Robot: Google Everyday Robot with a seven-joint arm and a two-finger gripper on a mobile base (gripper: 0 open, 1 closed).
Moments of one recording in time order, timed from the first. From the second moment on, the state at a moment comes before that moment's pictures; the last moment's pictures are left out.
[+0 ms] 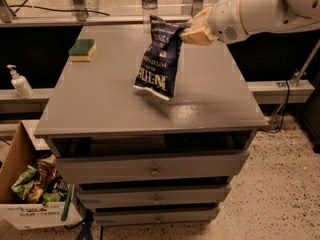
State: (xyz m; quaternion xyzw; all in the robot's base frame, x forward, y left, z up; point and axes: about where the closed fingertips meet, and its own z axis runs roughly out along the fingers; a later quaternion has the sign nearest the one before) arm 0.645 -0.077 0.979 -0.56 0.65 0.13 0.49
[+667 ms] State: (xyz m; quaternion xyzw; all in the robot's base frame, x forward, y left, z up) arm 0.709 -0.139 1.002 -0.52 0.66 0.07 0.54
